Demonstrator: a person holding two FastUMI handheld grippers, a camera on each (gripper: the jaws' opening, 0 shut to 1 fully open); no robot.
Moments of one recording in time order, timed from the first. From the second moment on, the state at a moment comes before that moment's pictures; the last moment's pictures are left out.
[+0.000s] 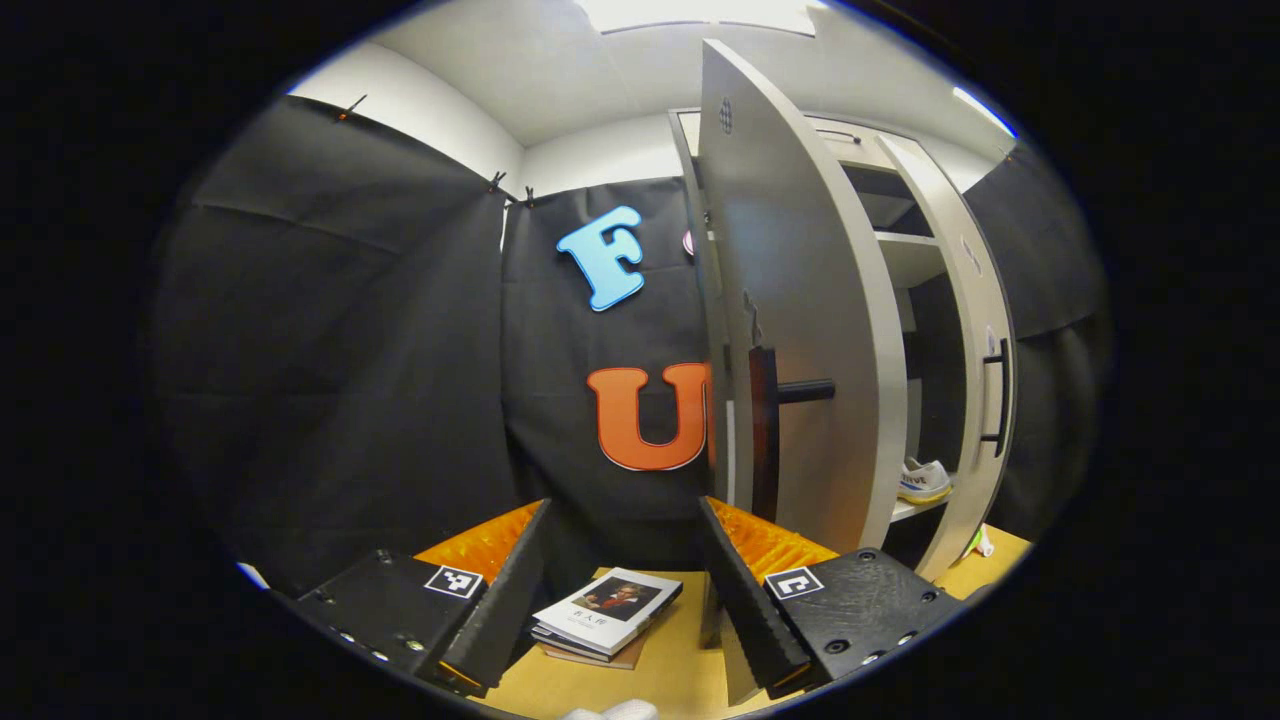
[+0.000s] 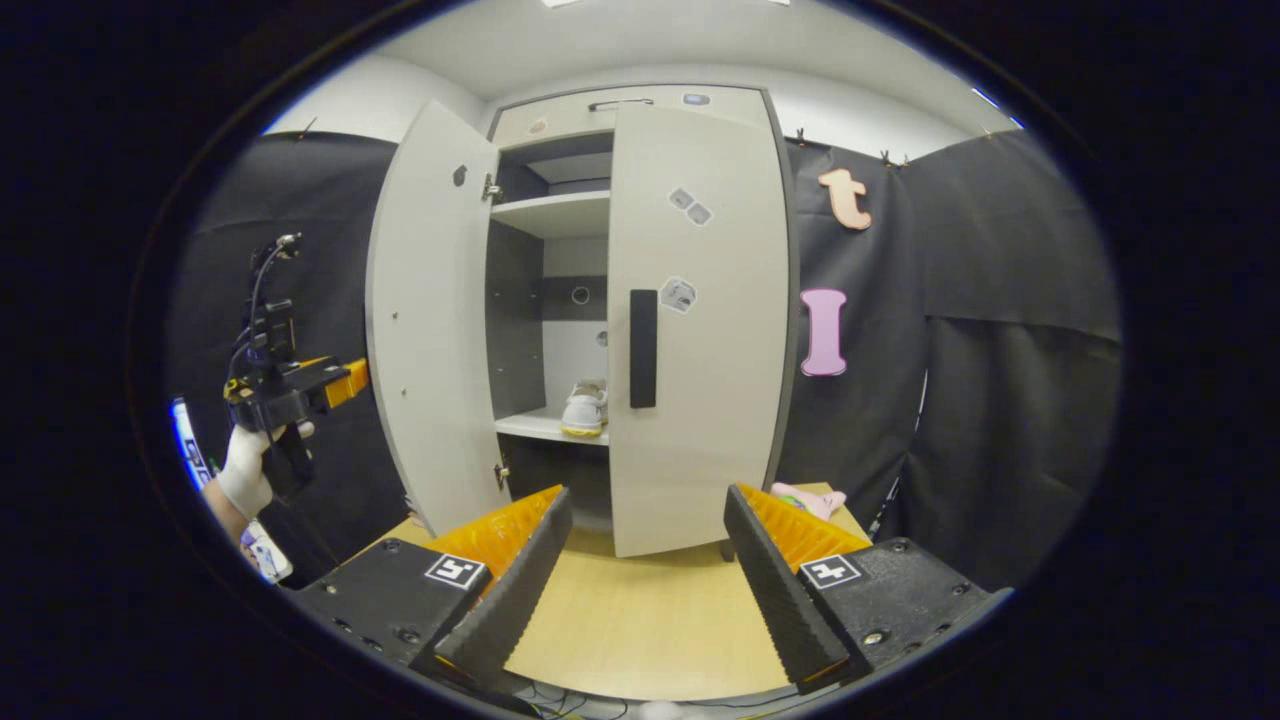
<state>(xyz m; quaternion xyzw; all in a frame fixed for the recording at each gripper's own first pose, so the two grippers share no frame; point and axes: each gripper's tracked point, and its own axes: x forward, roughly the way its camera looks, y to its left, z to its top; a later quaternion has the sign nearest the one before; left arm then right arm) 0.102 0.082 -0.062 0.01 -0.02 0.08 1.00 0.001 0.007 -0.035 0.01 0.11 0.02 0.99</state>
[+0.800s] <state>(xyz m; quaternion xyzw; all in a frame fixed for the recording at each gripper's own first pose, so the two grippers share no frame) 0.122 -0.063 -0.067 0.01 0.01 0.01 1.00 0.001 -0.071 -0.031 0.01 0.11 0.04 0.99</state>
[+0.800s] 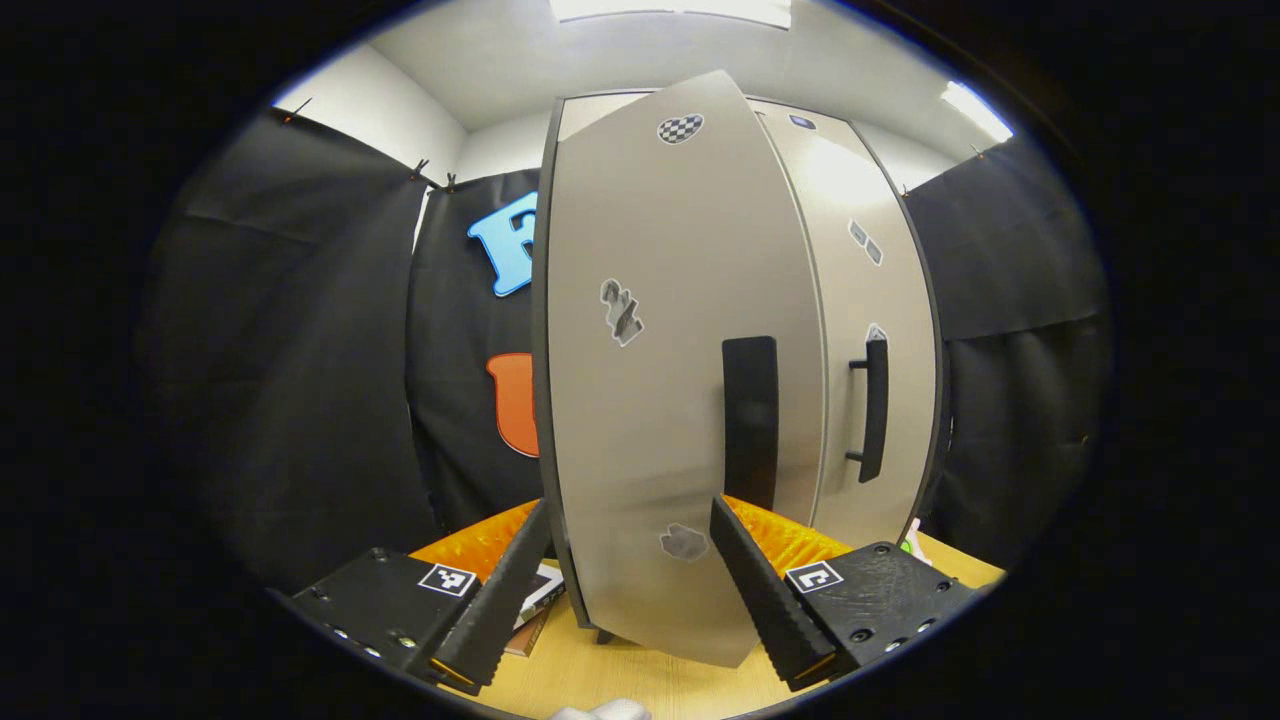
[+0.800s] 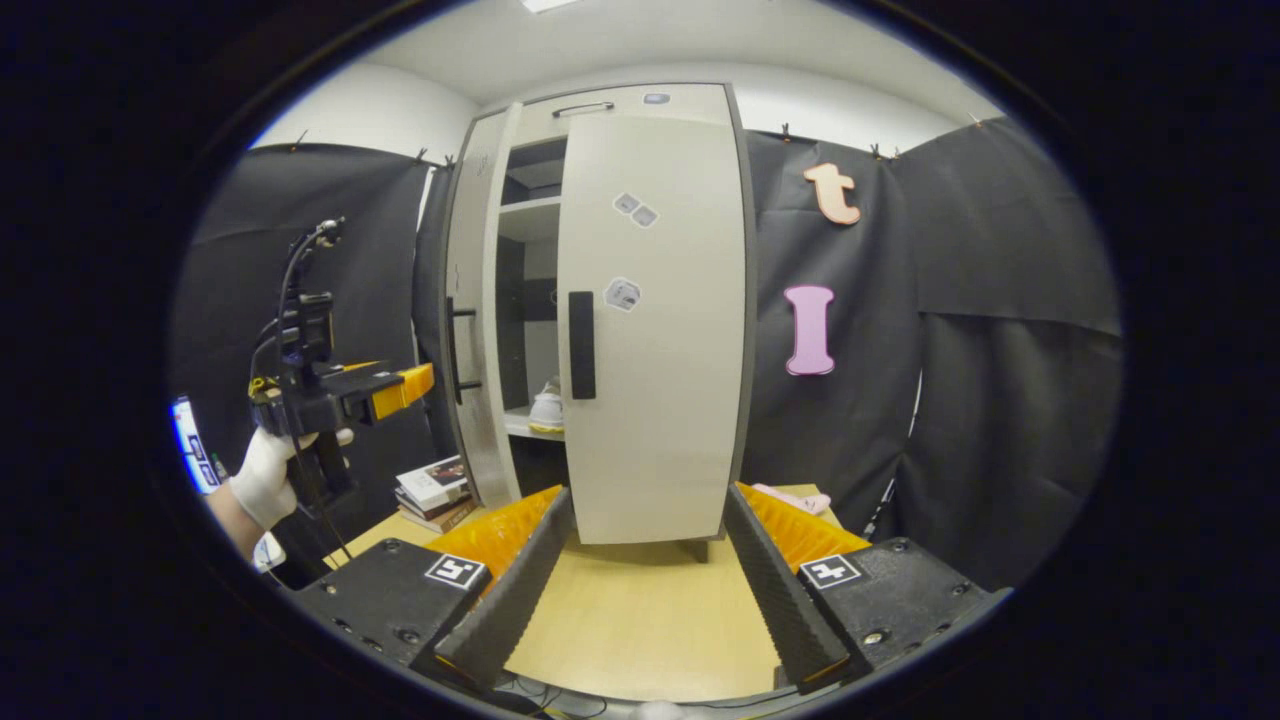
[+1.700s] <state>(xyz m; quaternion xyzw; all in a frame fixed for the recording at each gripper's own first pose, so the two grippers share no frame) 0.020 -0.081 -0.049 0.01 0.03 -0.01 1.00 0.013 -0.061 -0.010 0.03 0.08 0.04 1.00</state>
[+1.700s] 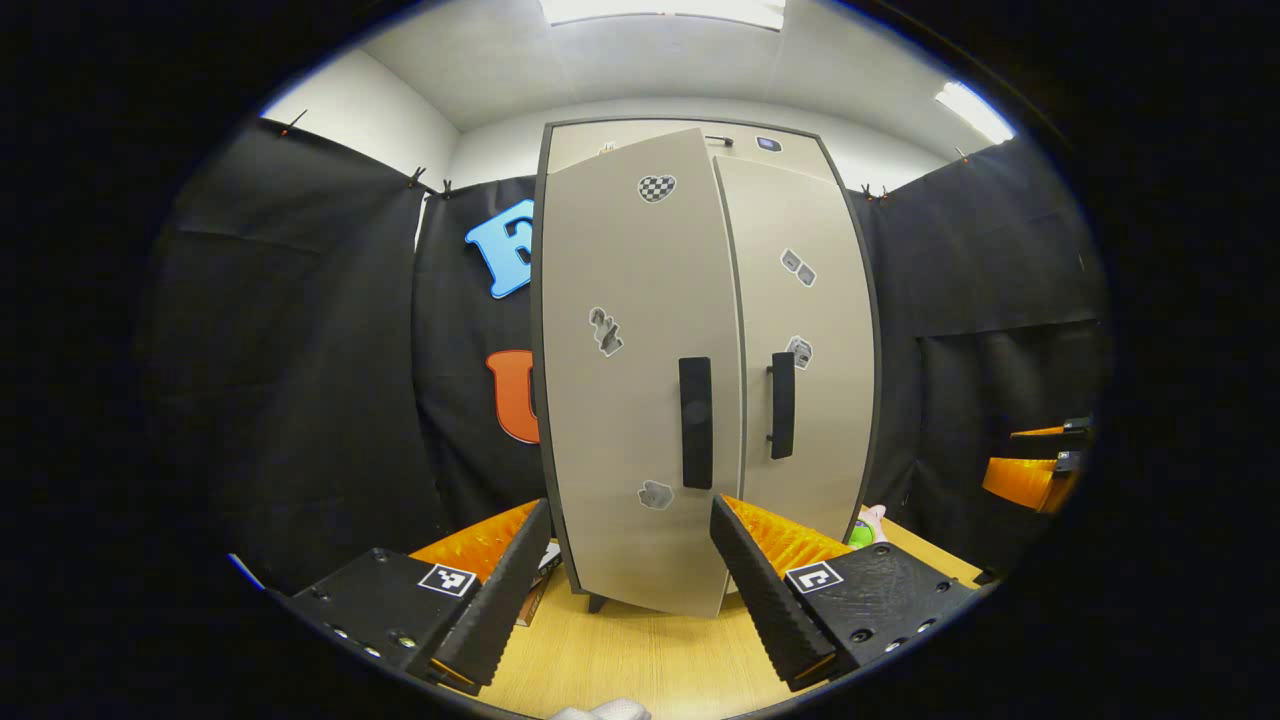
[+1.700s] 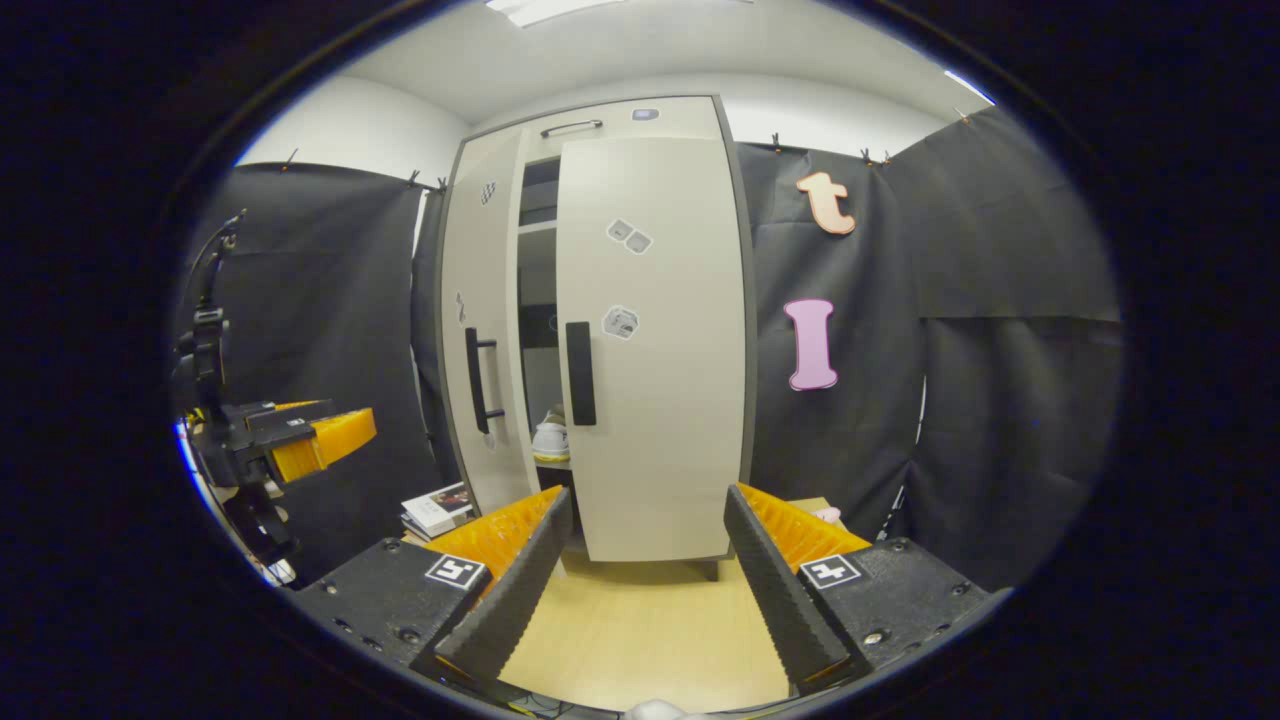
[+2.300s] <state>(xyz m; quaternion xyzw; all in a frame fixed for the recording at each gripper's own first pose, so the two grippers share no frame) 0.000 -0.062 -0.059 0.00 0.03 0.01 1.00 0.012 -0.046 -0.005 0.03 0.07 0.04 1.00</state>
